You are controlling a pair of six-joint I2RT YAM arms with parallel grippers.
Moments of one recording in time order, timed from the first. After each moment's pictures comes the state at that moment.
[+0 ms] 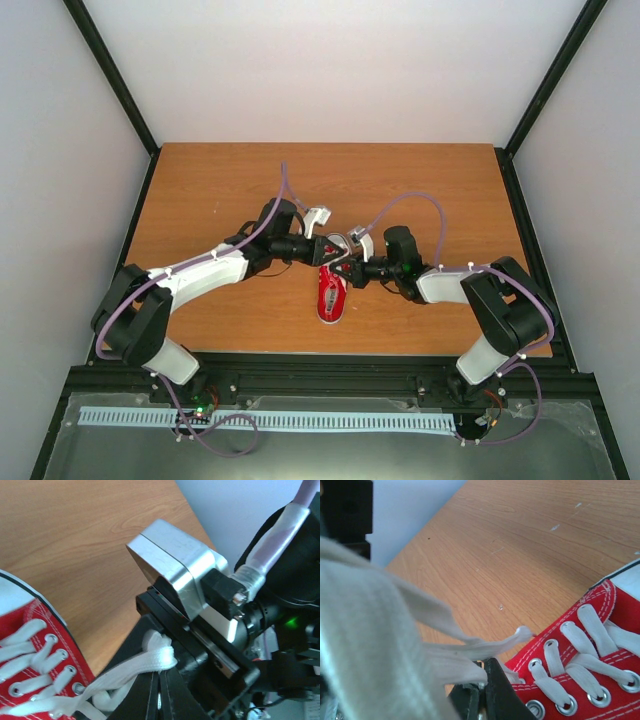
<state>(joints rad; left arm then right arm) -0.65 1.52 0.92 0.01 0.61 -0.51 0.53 1.61 0.57 0.54 -0.77 0.29</state>
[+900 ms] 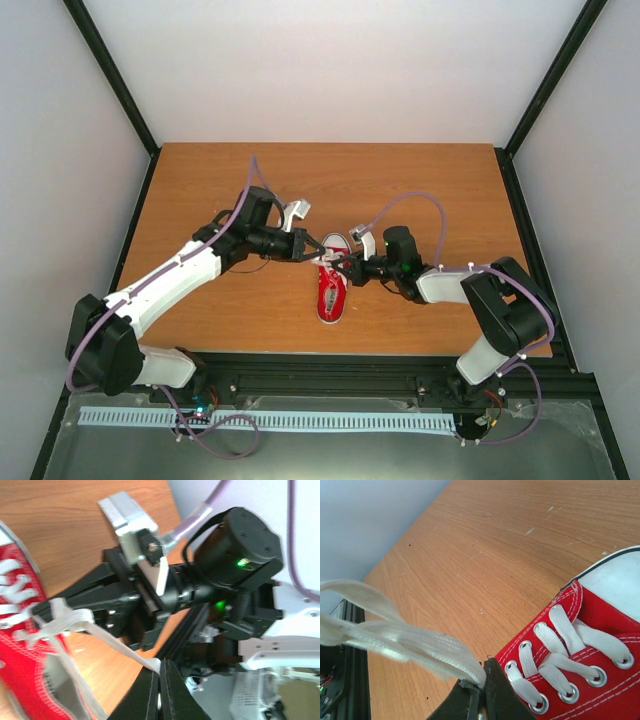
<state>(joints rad) -0.58 1.34 1.02 -0.37 0.70 -0.60 0.52 1.61 0.57 0.53 -0.68 0.30</state>
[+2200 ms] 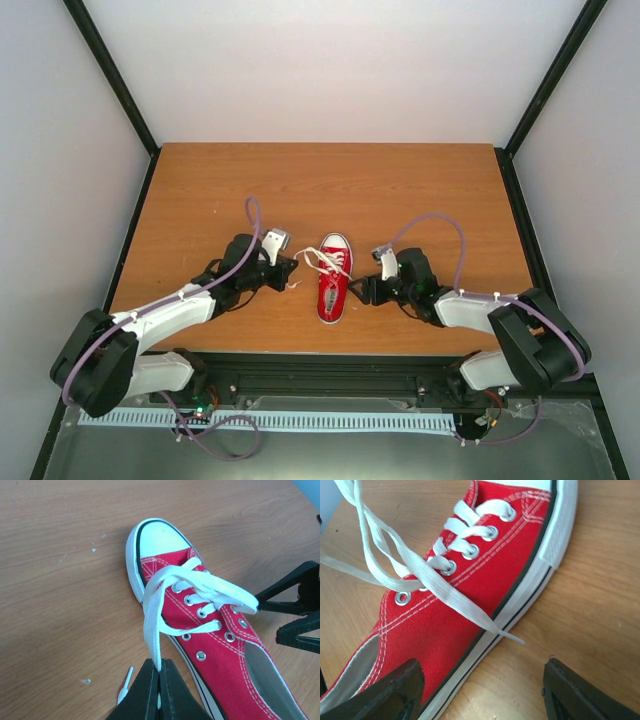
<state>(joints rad) -0.58 1.22 0.52 0.09 0.23 -0.29 0.52 1.37 0.36 0.33 -0.45 0.37</state>
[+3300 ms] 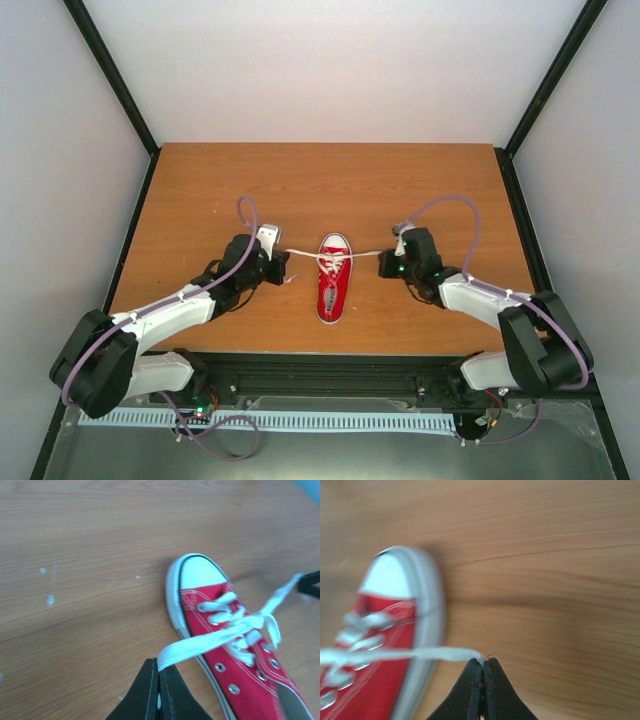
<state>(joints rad) -0.58 1.21 0.51 0.13 0.08 -0.32 0.47 1.39 0.54 0.14 -0.18 0.41</state>
